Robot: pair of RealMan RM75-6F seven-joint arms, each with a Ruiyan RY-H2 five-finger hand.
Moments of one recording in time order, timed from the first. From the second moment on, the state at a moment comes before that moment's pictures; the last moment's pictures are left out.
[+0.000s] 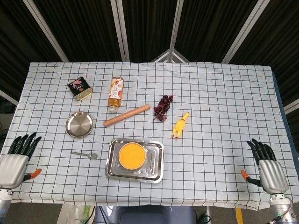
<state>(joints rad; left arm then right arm) -0.09 -1.16 0.02 -1.60 1.58 1.46 0.19 0.07 -1.13 0.02 -1.68 -1.50 1.42 0.05</state>
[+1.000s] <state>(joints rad) -0.32 -1.41 -0.09 -1.56 1.21 1.11 0.59 0.06 -1.12 0.02 -1.69 -1.50 1.42 0.07</state>
